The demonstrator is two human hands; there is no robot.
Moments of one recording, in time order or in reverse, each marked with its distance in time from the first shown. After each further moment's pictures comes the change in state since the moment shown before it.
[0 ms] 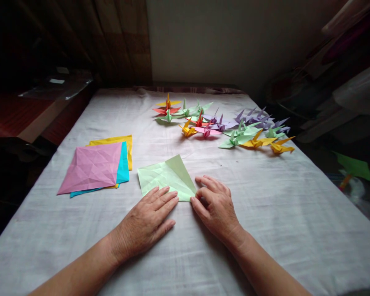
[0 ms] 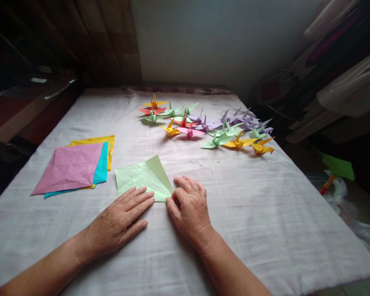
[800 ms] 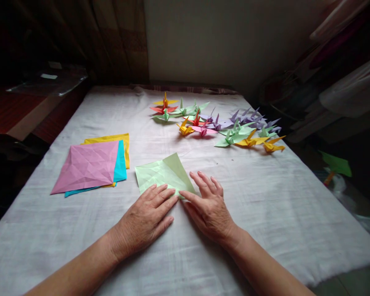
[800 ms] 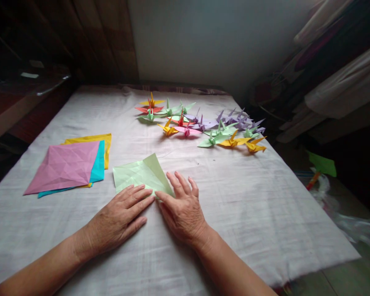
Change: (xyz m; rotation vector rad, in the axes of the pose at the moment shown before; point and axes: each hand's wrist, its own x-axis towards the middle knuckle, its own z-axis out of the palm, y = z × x) left_hand 0.000 0.001 0.007 -0.014 0.045 -0.016; right_hand -0.008 -0.004 -0.003 -0.078 -0.068 -0.181
